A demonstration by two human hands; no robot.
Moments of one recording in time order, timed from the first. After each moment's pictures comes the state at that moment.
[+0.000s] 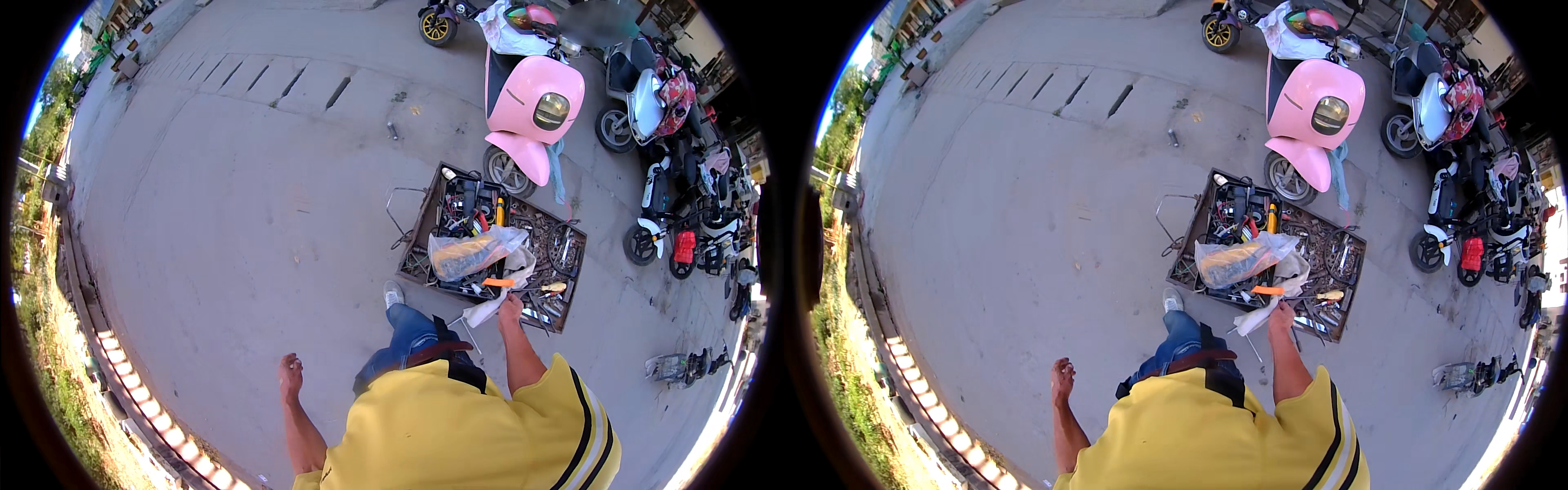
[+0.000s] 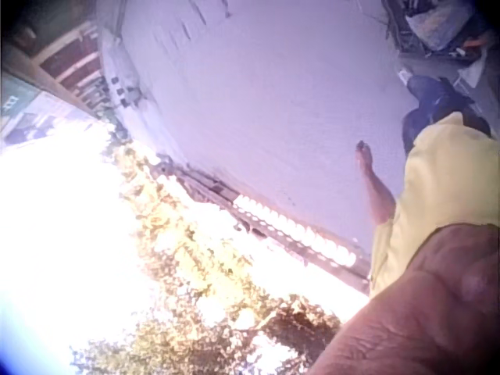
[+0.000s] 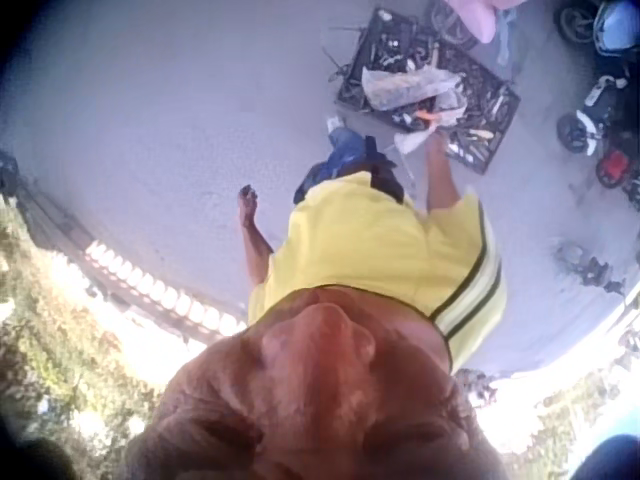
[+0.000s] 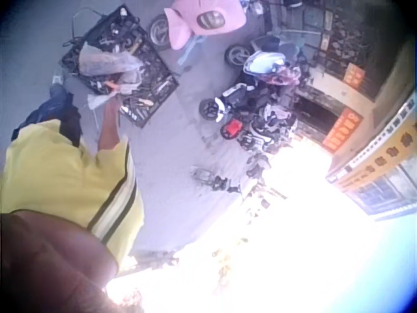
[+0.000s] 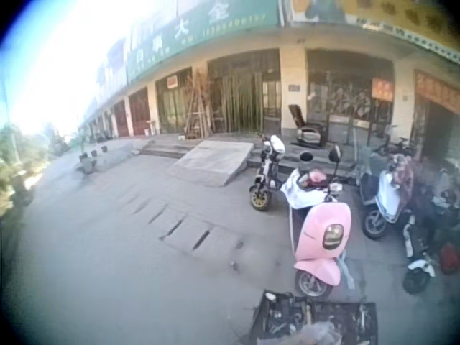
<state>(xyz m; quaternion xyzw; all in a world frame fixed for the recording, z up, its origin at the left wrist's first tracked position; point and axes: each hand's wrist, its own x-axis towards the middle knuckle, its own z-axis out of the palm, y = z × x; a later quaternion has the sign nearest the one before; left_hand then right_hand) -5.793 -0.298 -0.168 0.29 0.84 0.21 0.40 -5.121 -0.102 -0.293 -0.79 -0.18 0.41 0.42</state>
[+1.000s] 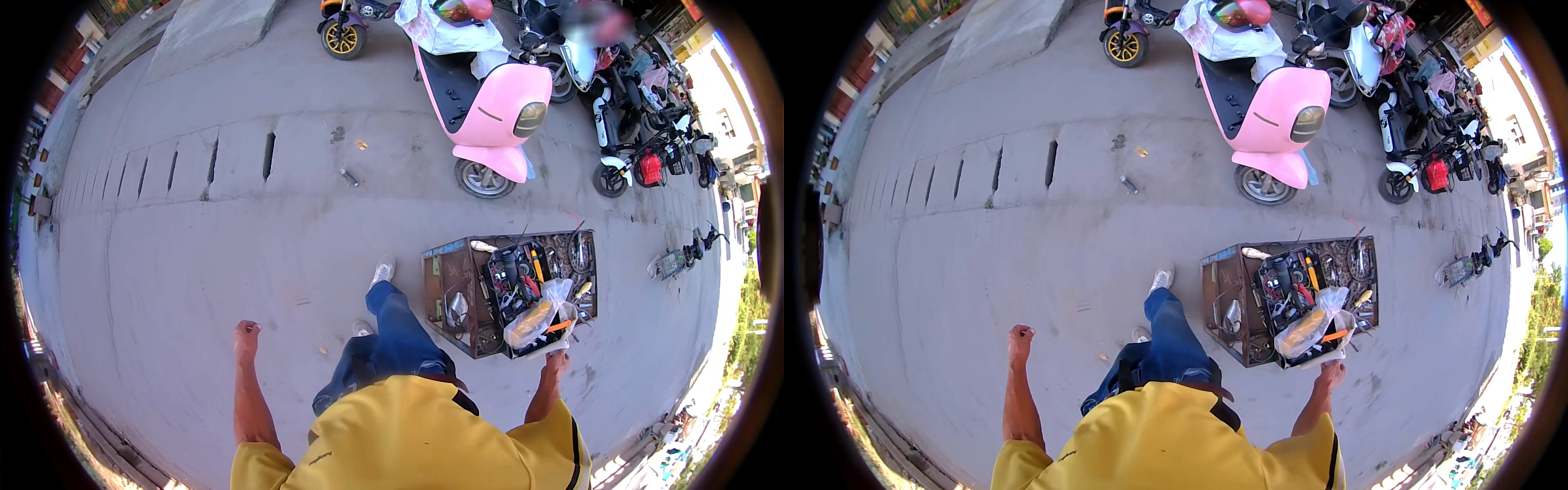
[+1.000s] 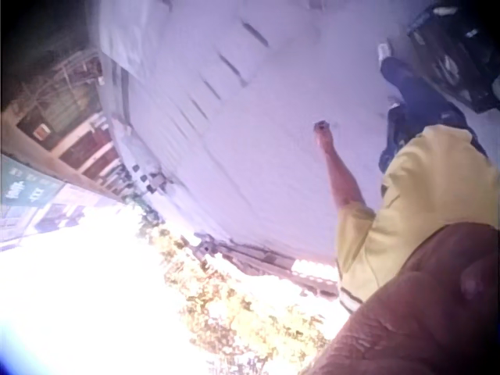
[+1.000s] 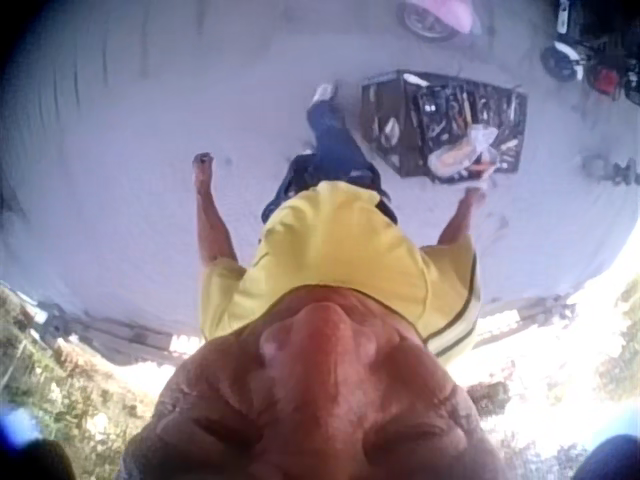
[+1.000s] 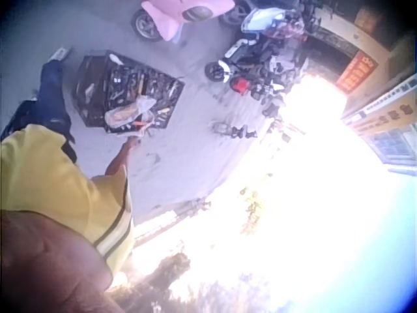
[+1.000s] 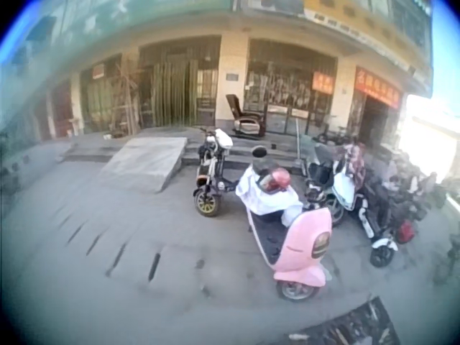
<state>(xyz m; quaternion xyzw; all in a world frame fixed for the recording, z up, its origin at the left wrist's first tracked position) -6.033 0.416 -0.140 0.58 0.73 0.09 0.35 -5.286 -0.108 -0.178 -0.79 0.21 0.01 0.58</state>
